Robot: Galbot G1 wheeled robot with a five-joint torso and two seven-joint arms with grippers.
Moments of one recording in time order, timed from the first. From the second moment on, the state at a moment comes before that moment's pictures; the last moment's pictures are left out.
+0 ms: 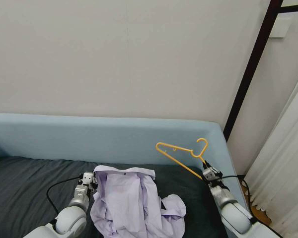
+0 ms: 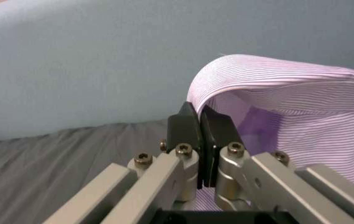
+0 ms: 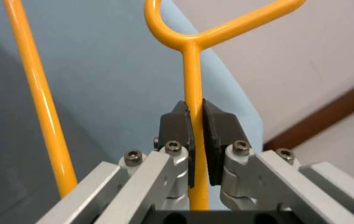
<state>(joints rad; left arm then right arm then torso) 0.89 -0.72 0.15 -1.65 -0.71 0.08 -0.56 -1.03 0.82 0.02 1.58 -0.13 0.06 0.32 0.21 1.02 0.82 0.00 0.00</state>
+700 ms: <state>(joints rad) 0.87 -0.59 0.20 -1.91 -0.85 0.20 -0.64 -1.13 0.91 -0.23 1.71 -0.06 -0.03 0.28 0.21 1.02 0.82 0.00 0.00</state>
